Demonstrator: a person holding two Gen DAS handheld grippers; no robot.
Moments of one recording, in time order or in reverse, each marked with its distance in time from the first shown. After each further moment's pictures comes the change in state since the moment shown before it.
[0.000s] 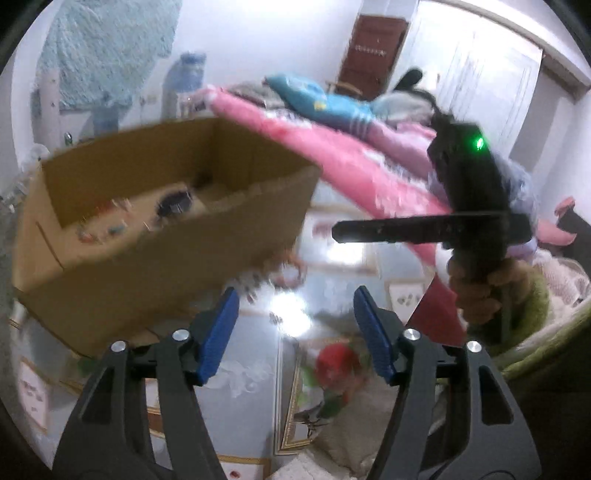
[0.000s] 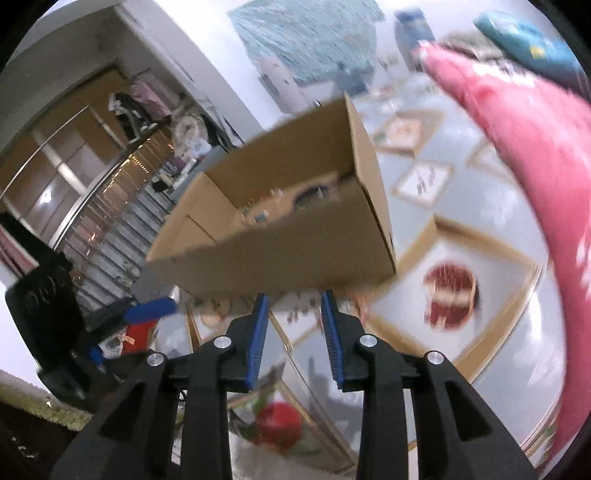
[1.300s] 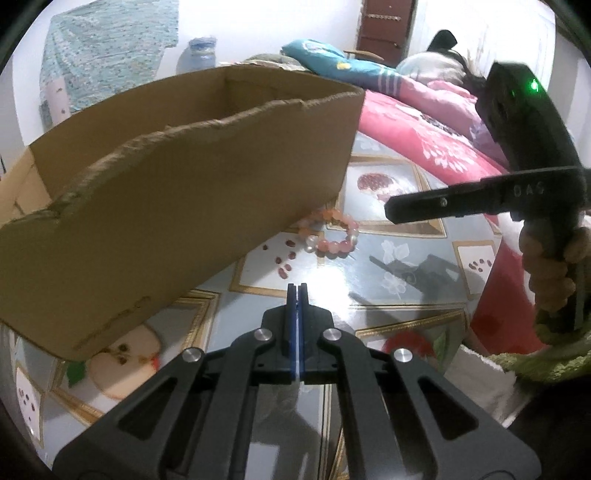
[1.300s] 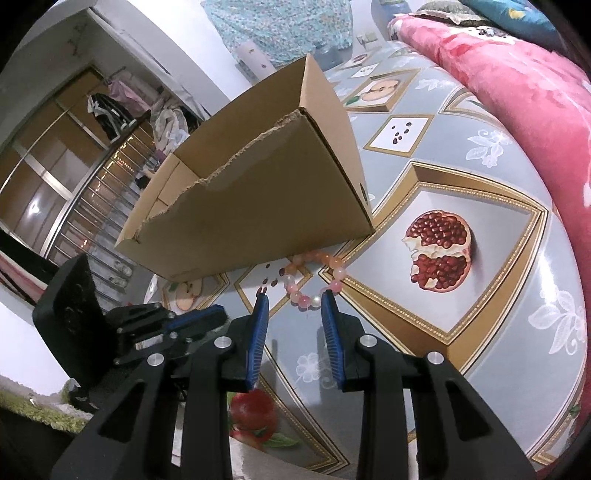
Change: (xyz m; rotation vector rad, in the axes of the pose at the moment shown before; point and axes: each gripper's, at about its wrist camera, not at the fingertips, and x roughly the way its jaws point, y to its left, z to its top) left arm 0.058 0.010 -0.020 0.054 0.070 0.156; right arm 0.020 -0.020 -0.013 0.034 0.037 -0.028
